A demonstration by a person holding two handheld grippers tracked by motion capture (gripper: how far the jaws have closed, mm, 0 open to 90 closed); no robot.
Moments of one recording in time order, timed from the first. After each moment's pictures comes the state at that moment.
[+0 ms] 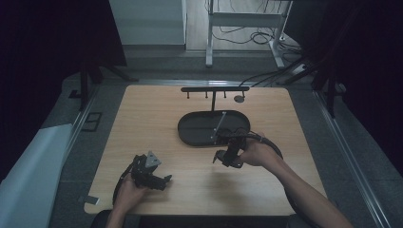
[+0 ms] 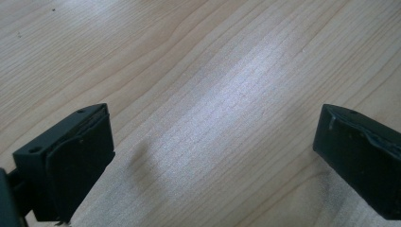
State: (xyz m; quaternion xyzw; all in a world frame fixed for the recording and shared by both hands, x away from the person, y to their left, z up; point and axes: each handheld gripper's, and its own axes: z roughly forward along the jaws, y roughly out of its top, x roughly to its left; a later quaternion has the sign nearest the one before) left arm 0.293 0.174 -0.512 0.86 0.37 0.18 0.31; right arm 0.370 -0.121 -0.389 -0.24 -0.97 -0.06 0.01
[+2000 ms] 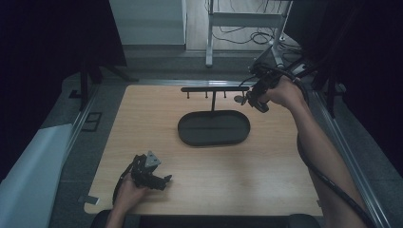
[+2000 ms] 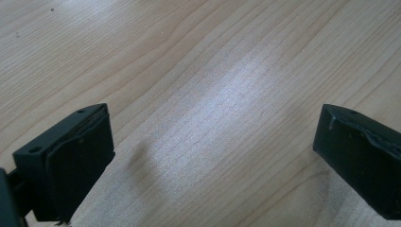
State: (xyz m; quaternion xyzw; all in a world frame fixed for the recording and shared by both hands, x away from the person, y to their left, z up) left arm 0.293 0.175 -0.512 0.86 0.37 0.17 0.31; right arm 0.497 -0.204 -0.269 -0.47 -0.88 -0.10 -0.04
